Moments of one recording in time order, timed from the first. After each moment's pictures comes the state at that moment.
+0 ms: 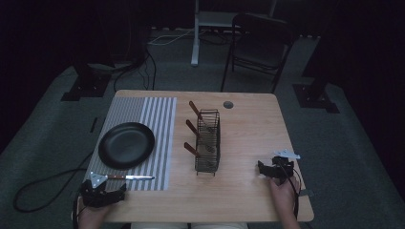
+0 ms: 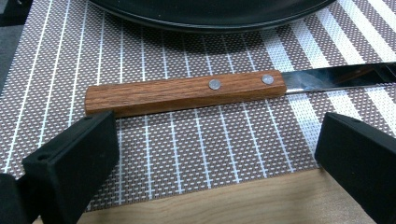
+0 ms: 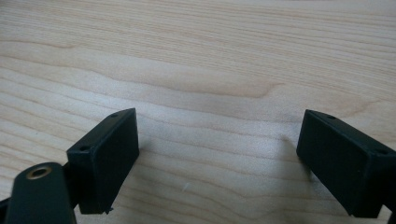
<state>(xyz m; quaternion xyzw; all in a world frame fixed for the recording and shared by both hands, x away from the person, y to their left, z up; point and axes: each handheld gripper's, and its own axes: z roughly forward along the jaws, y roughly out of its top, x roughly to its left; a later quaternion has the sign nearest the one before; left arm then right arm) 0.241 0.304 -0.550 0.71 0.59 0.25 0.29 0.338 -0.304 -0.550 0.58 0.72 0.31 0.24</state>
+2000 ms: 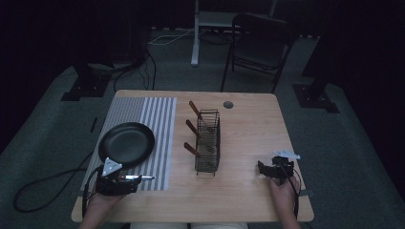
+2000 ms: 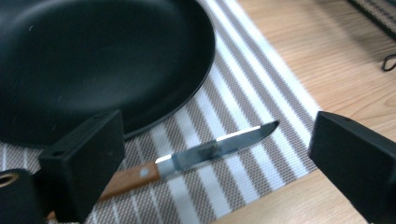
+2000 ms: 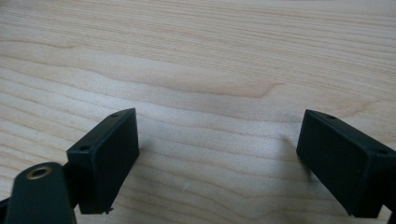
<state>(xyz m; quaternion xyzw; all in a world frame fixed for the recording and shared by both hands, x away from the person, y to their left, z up) 0.261 0.259 -0.492 0.76 0.51 0.20 0.36 0.338 -0.304 -0.550 0.58 0.72 0.31 0.24</state>
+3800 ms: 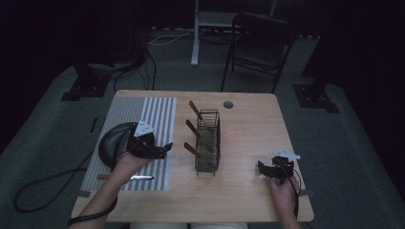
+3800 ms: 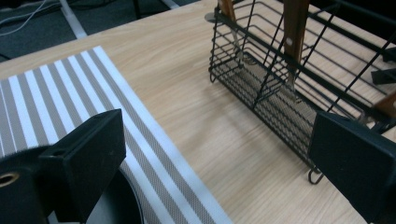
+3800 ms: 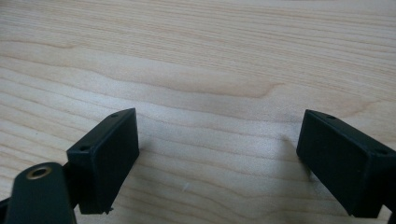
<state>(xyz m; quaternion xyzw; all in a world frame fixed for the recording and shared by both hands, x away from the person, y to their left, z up) 0.345 0.176 -0.414 0.80 0.39 0.20 0.41 0.338 -0.304 -0.550 0.58 0.72 0.31 0.24</state>
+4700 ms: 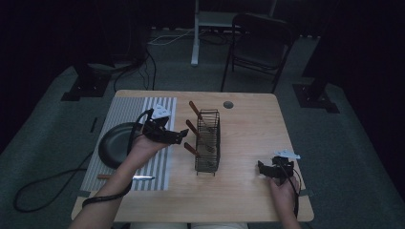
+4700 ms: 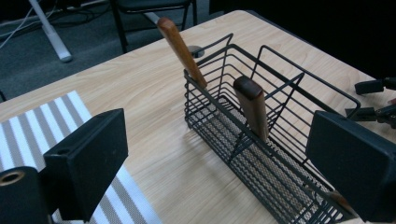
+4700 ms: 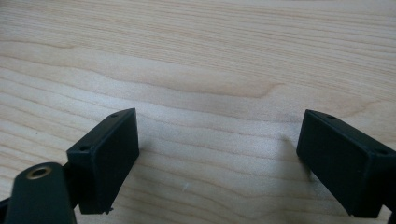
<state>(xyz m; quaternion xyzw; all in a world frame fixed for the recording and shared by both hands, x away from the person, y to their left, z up) 0.376 0.130 -0.381 0.80 0.37 0.19 0.43 0.338 -0.304 -0.550 0.58 0.72 0.31 0.24</state>
